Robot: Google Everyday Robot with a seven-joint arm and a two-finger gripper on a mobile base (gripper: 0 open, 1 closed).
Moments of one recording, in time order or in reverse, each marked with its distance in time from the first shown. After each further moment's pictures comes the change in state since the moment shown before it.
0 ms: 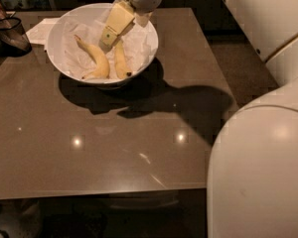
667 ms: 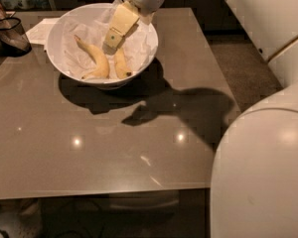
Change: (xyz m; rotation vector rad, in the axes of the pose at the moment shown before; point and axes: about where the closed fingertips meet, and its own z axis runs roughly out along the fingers) arm 0.014 0.007 -0.007 -0.001 0.054 -0.055
